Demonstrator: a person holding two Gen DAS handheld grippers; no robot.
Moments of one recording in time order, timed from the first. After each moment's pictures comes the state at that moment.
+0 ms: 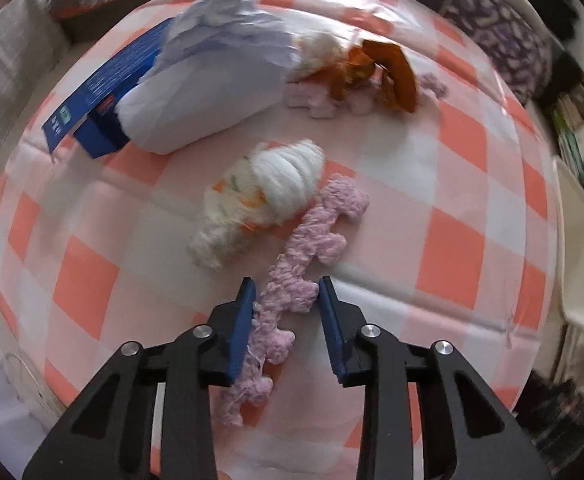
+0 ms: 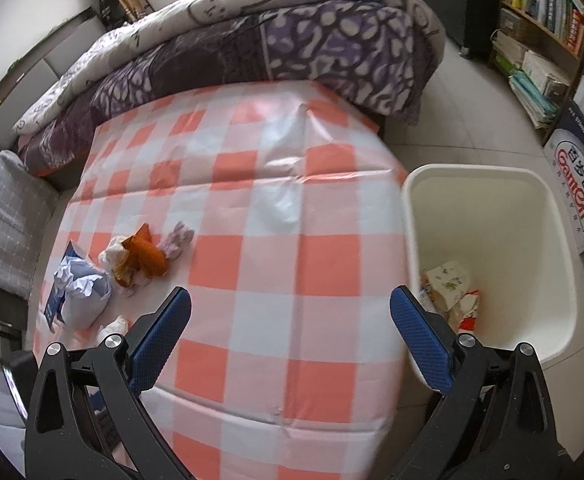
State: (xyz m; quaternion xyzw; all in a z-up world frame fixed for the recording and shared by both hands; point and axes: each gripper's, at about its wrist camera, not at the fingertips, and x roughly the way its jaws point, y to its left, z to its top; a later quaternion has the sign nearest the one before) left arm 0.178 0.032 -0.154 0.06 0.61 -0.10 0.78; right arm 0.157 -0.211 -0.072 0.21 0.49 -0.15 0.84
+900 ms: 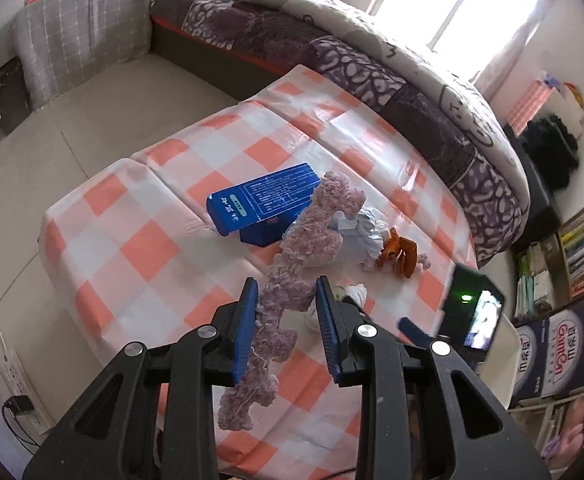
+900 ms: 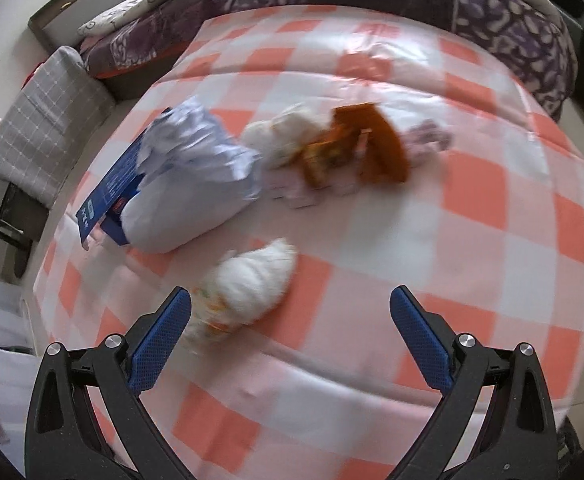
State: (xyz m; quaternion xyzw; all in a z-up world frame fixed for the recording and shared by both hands) left arm 0.165 0.167 -0.023 -0.15 0.49 -0.05 0.86; right arm 0.213 -0.018 -0.137 0.13 0.53 -0.02 0.84
